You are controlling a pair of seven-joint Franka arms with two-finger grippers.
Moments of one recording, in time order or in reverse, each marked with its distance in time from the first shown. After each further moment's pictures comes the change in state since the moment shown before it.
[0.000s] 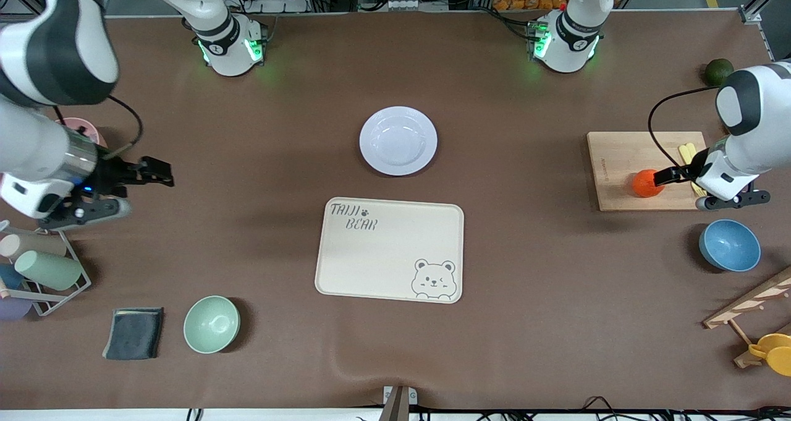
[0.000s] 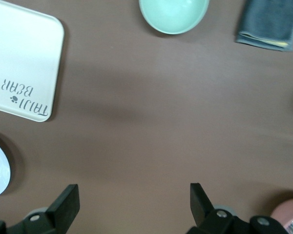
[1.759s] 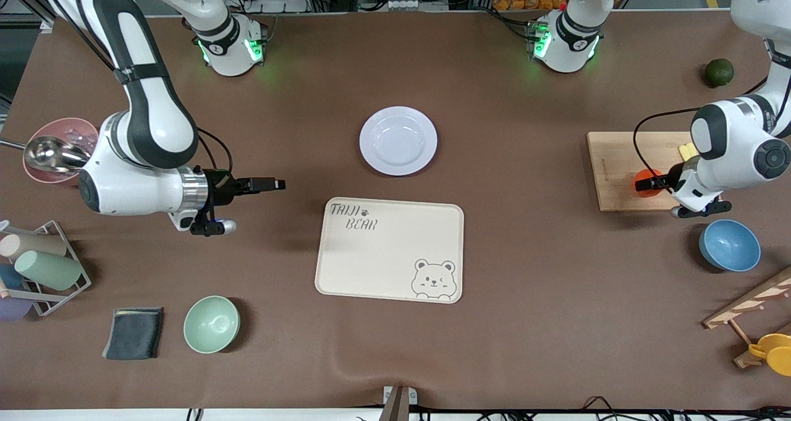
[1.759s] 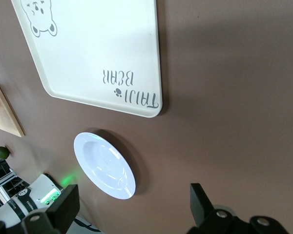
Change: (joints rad) left arm 0.055 0.205 -0.003 -0.024 0.024 0.127 -0.001; right arm 0.058 0.103 -0.001 -0.333 0.630 0.218 0.028
